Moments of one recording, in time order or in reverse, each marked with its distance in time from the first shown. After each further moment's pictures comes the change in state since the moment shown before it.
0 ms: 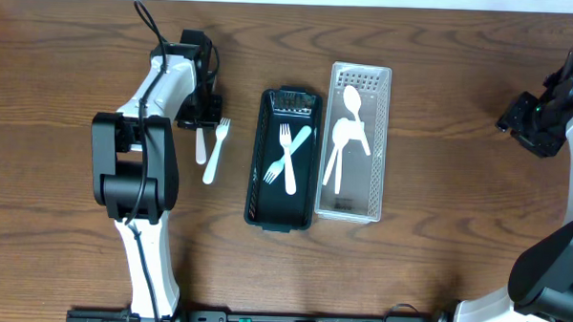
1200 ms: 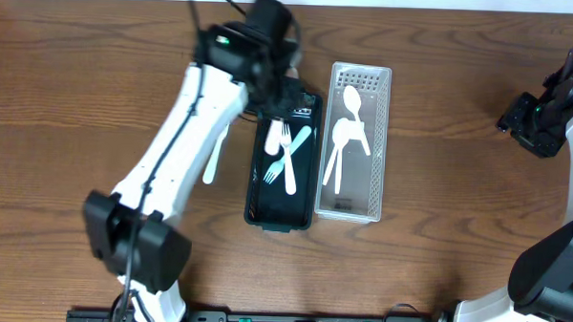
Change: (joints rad) left arm -0.375 -0.344 0.164 -0.204 0.206 -0.142; right arm 0.000 0.000 0.000 -0.004 0.000 -0.001
